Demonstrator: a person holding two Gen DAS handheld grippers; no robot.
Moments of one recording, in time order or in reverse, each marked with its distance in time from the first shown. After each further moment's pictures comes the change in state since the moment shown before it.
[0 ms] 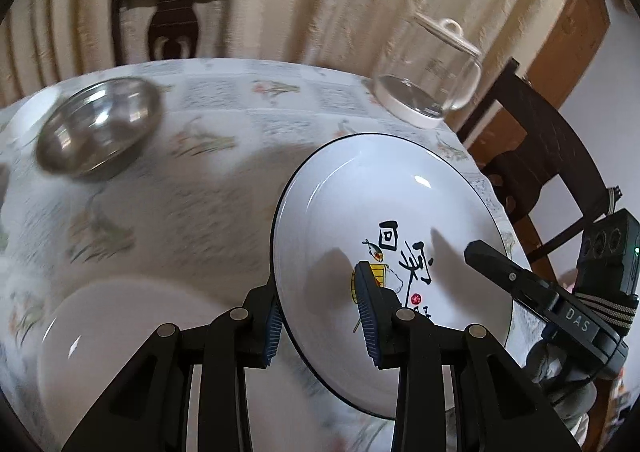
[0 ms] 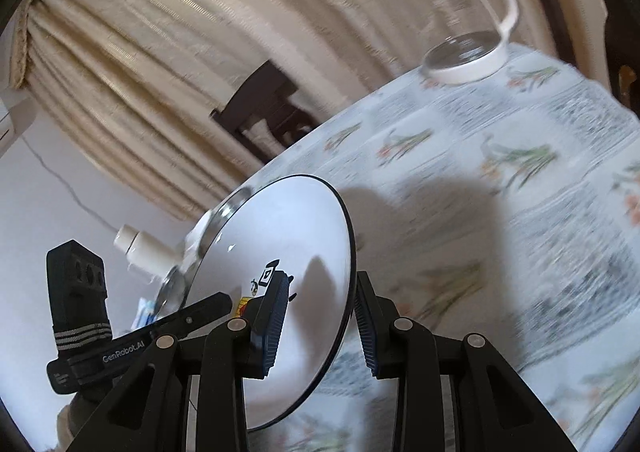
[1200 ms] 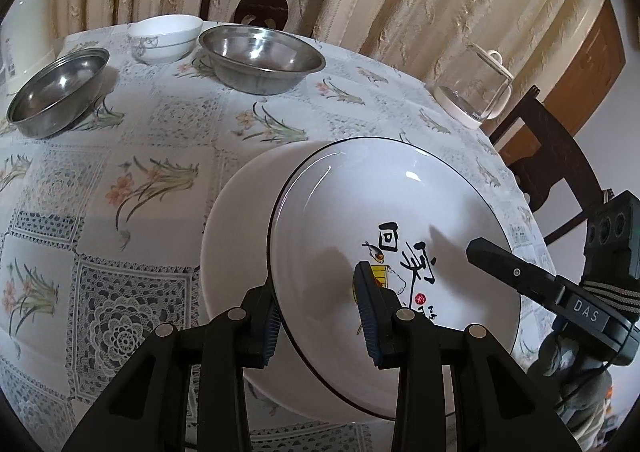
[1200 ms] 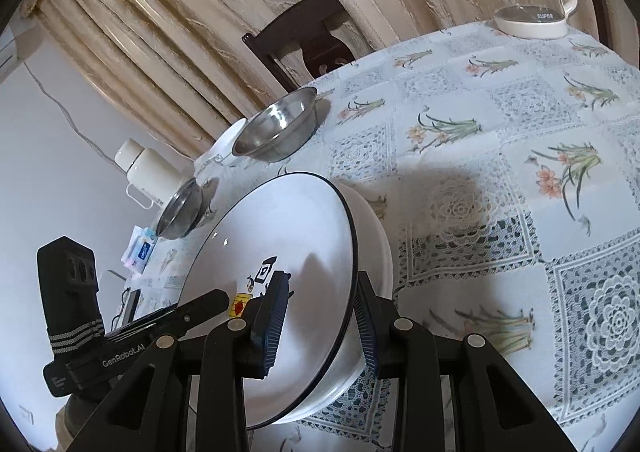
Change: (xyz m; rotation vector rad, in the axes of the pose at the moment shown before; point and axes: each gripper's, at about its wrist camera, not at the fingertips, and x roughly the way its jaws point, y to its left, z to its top) left arm -0.080 0.128 -0.103 -0.113 -0.034 0.013; right arm 0.044 0.093 -0.089 -0.114 0.137 -0.065
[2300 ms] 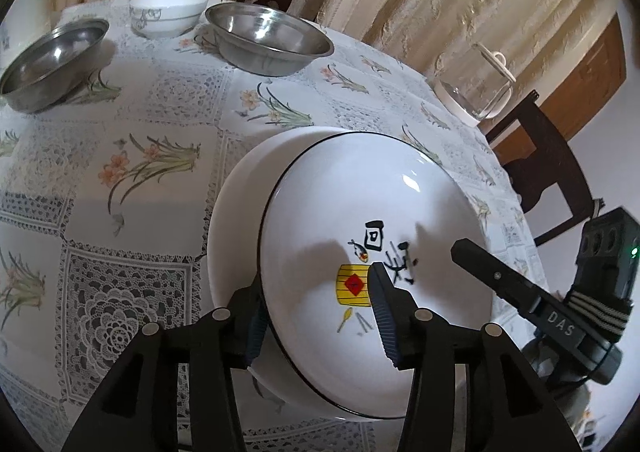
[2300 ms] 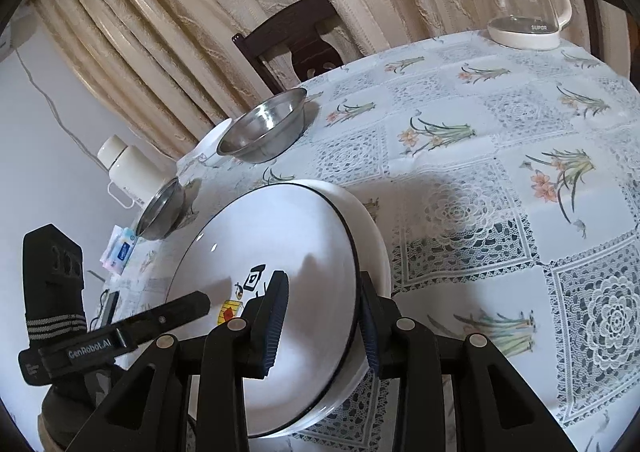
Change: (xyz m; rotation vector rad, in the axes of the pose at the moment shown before) left arm 0.007 0.017 0.001 -0.067 0.052 -0.069; right arm 0.006 0.010 -0.003 -0.024 -0.032 -0.081
